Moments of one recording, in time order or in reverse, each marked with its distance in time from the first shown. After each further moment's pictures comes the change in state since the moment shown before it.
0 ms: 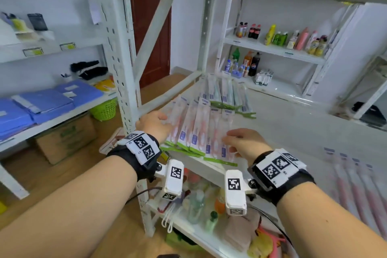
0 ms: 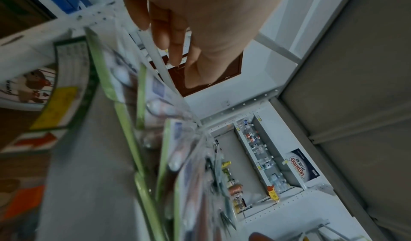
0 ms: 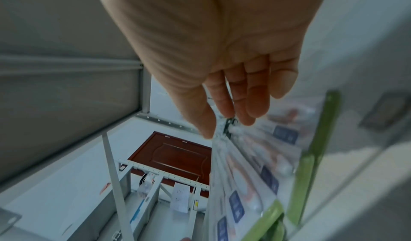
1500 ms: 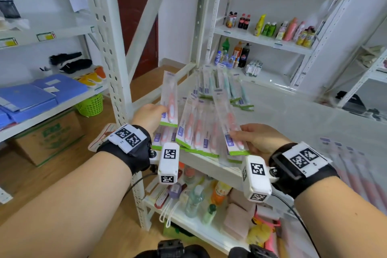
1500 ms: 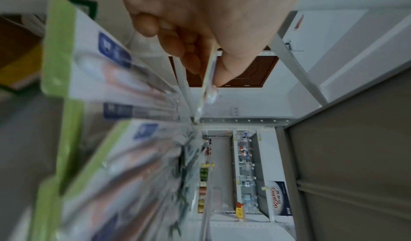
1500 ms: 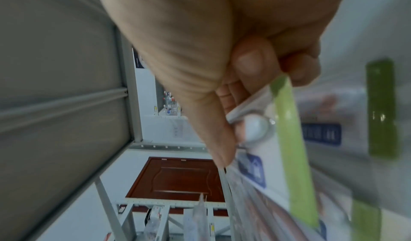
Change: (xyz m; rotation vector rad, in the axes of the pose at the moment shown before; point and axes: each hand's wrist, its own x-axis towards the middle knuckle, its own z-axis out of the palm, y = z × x) left_hand 0.022 -0.002 -0.003 -0.544 -0.131 -0.040; right_hand 0.000 0.001 -0.020 0.191 -0.182 0.154
